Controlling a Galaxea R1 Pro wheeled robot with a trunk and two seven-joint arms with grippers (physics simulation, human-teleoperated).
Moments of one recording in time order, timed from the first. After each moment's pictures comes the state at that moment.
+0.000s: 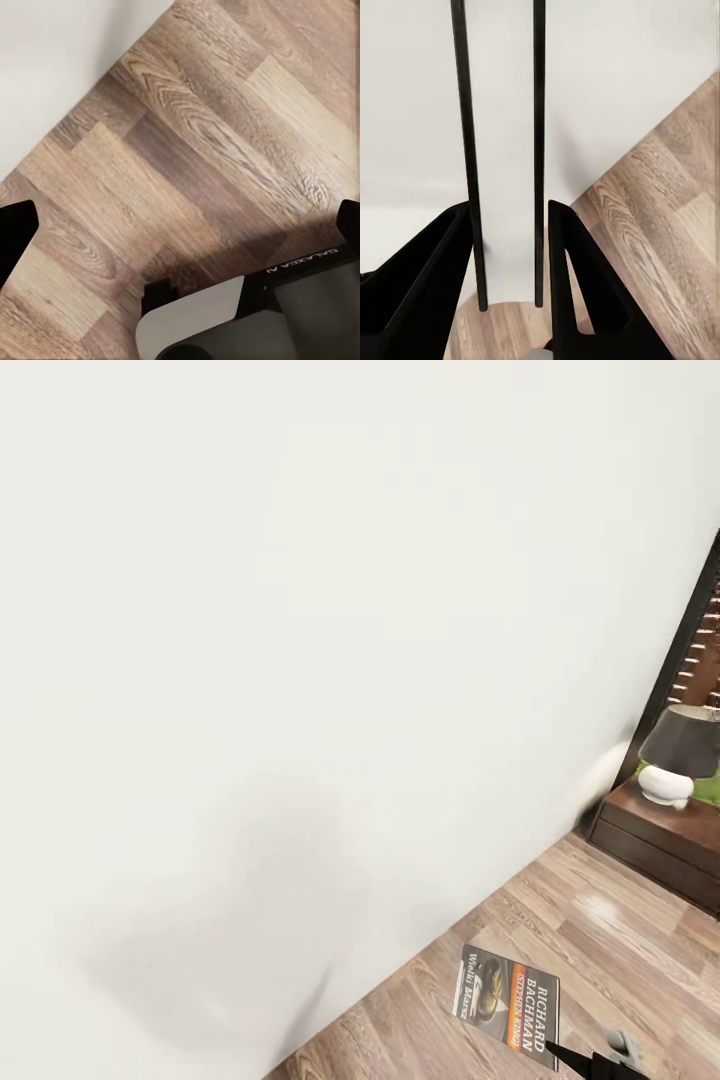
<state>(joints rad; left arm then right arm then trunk) -0.37 0.04 0.19 -0.02 -0.38 -0.15 -0.23 -0.46 -0.43 0.09 -0.01 -0.56 0.05 1.18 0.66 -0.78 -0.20</state>
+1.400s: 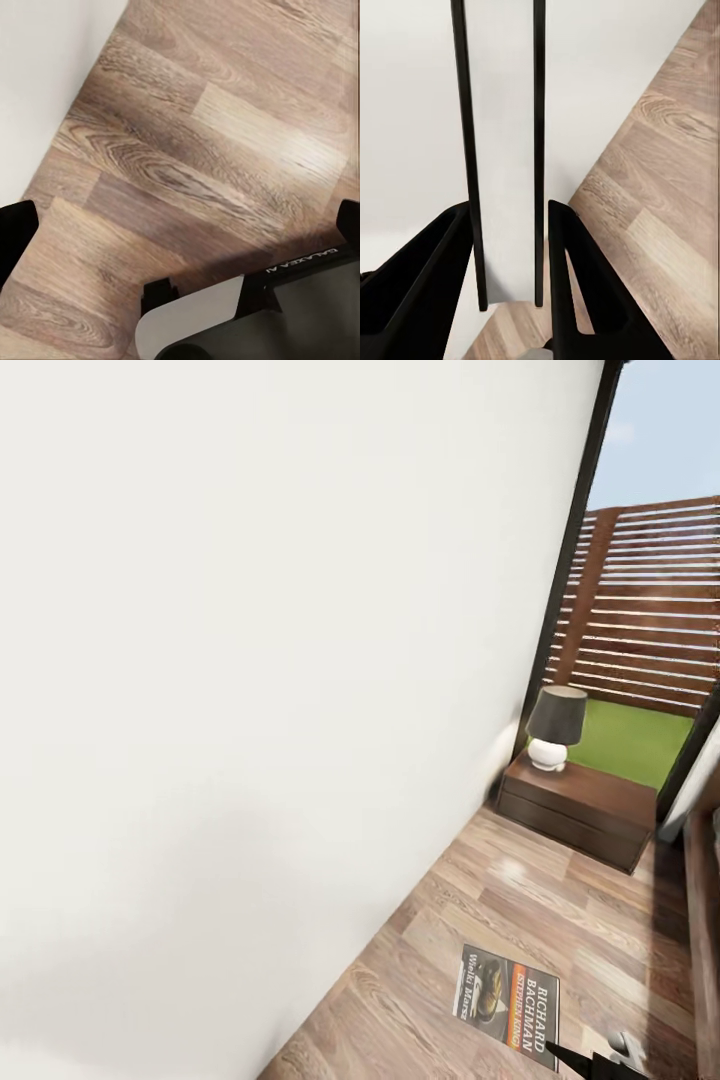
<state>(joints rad) -0.37 0.04 0.19 -0.02 -0.38 -0.15 -0.23 -0.46 -0.43 0.09 -0.01 -0.56 0.05 1.17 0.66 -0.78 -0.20</state>
